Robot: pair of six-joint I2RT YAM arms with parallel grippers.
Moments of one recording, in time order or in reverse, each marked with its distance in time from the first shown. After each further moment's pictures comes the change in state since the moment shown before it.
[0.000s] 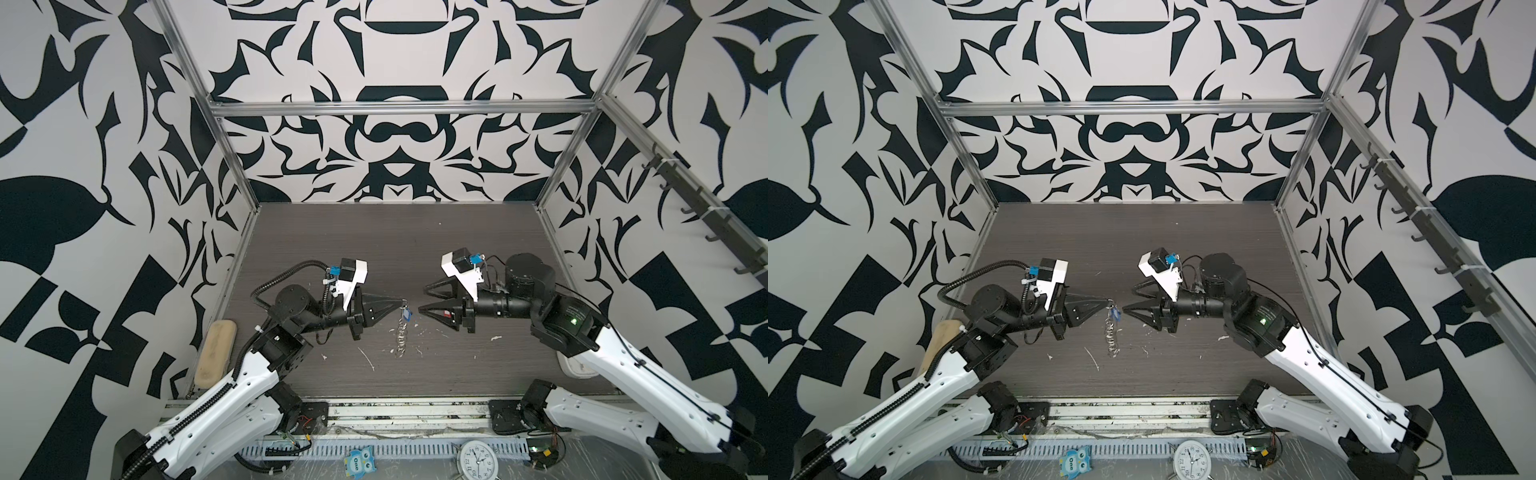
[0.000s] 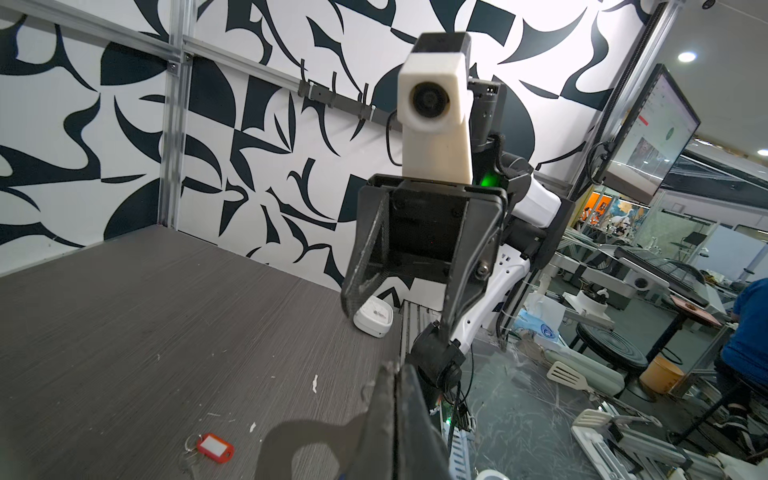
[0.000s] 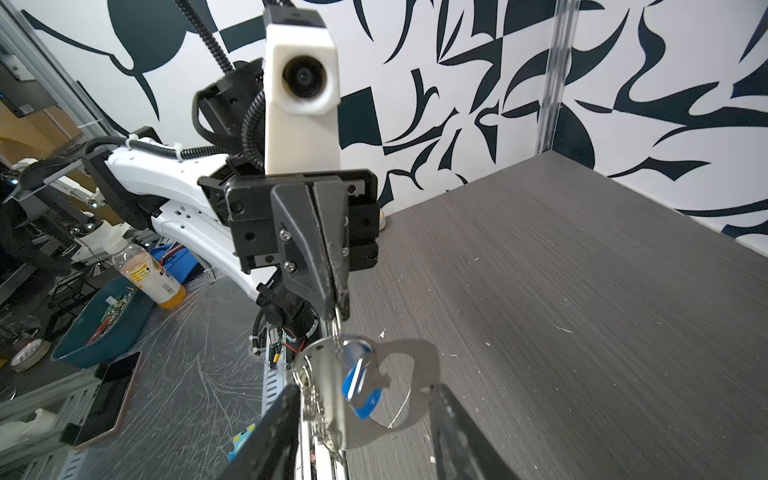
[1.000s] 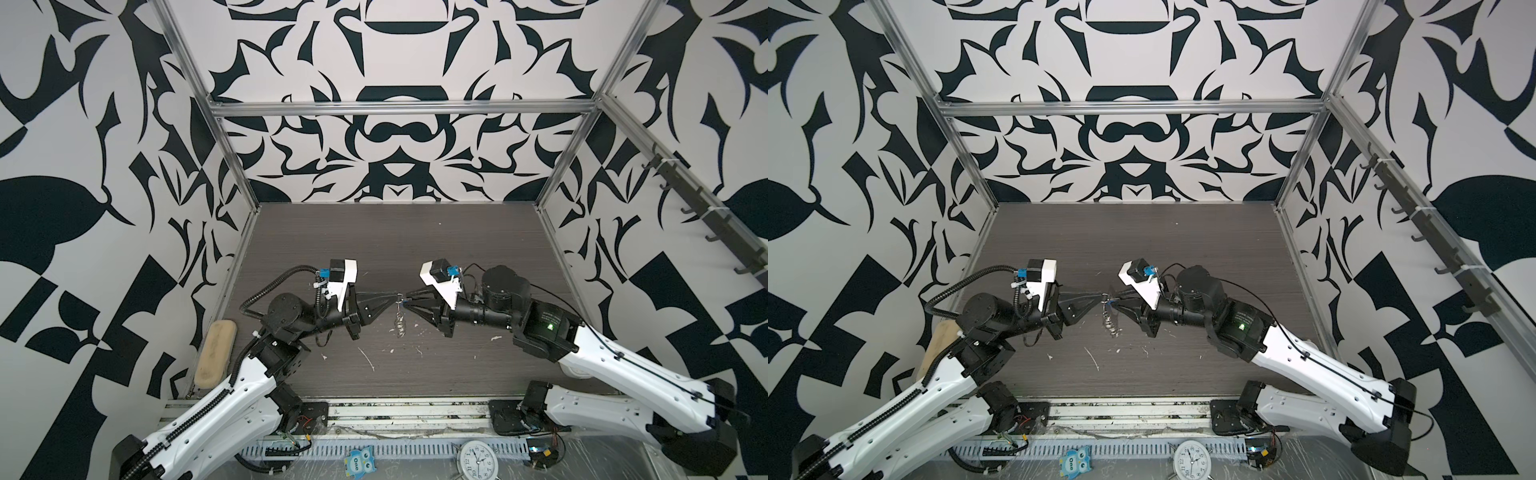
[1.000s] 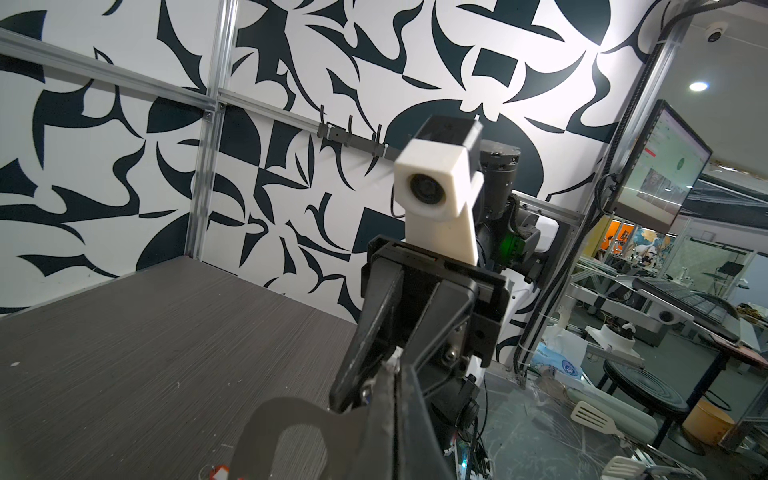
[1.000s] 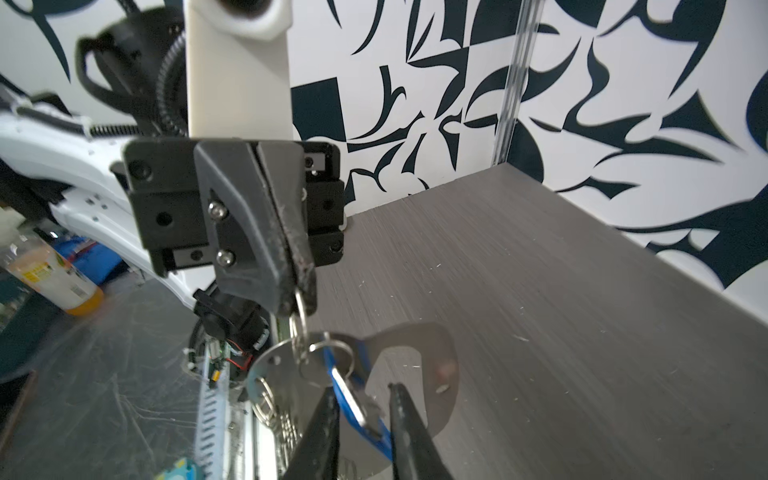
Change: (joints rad) left arm -0.016 -0.042 -0.039 0.087 -0.096 -0.035; right arm 0.179 0.063 -0.040 0.105 0.298 -0.055
